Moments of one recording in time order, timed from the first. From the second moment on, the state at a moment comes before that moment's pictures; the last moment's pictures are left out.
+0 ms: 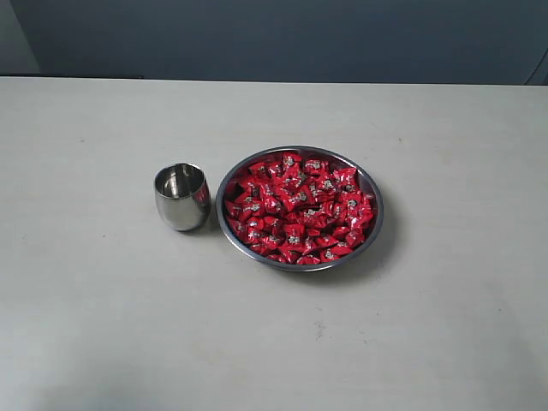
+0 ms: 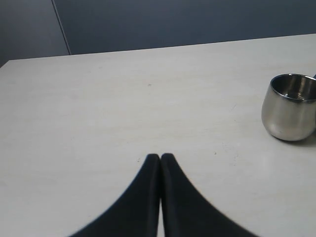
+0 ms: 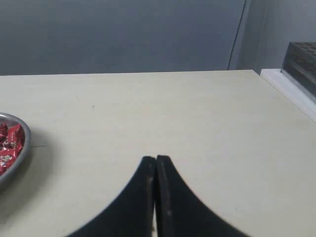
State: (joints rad) left arm 0.12 0.00 0.01 0.03 0.34 0.03; right arm 0.02 0.00 0.00 0.04 0.31 -0.04
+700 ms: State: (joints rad) left arm 0.12 0.00 0.01 0.03 0.34 0.03; right arm 0.02 0.31 -0.28 0.04 0.32 -0.04
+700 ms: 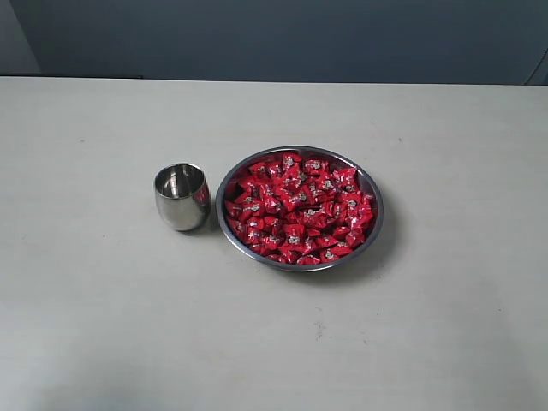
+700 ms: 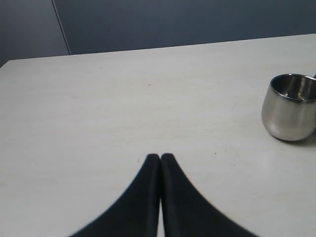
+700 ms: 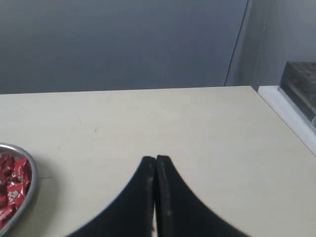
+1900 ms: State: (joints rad) left arm 0.12 0.00 0.01 0.03 0.34 0.03; right arm 0.02 0.49 -0.45 0.15 0.33 -0.04
